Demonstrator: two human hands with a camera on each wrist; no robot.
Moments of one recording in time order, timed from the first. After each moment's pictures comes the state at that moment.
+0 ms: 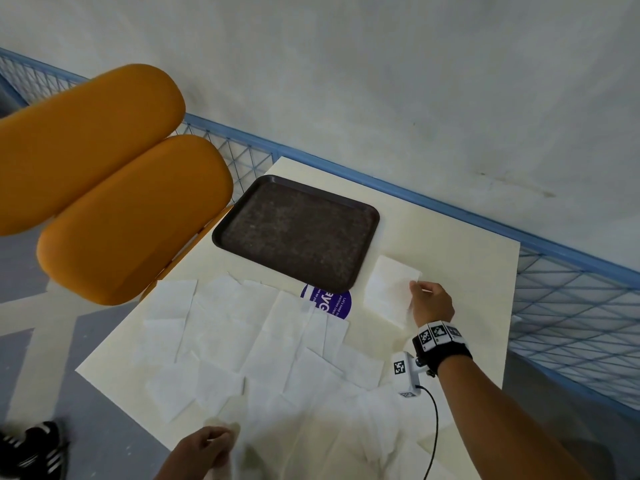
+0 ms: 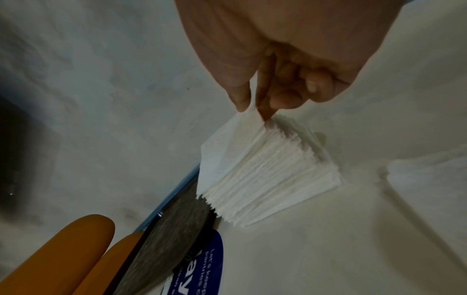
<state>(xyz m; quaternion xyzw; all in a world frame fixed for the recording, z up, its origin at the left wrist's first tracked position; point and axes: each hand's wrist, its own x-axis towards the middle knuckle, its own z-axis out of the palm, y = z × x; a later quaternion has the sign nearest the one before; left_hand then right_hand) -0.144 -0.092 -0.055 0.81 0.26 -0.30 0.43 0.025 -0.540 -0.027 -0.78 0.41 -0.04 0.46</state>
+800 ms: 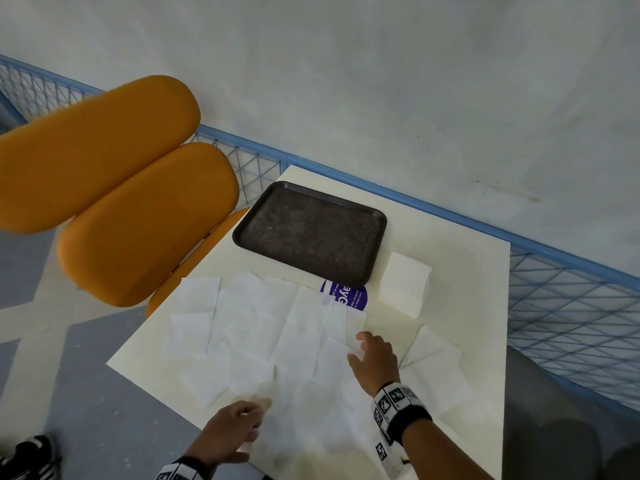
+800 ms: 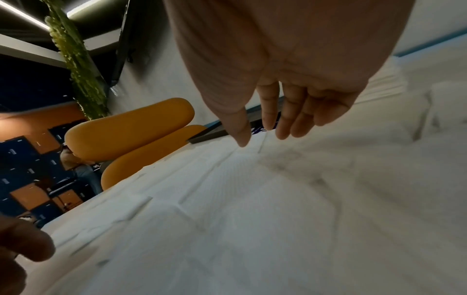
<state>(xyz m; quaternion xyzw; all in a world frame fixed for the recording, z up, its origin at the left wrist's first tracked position) -0.132 -0.081 -0.013 0.73 0.27 -0.39 0.50 -0.088 -0.375 -0.046 -0.94 0.19 0.15 0.26</state>
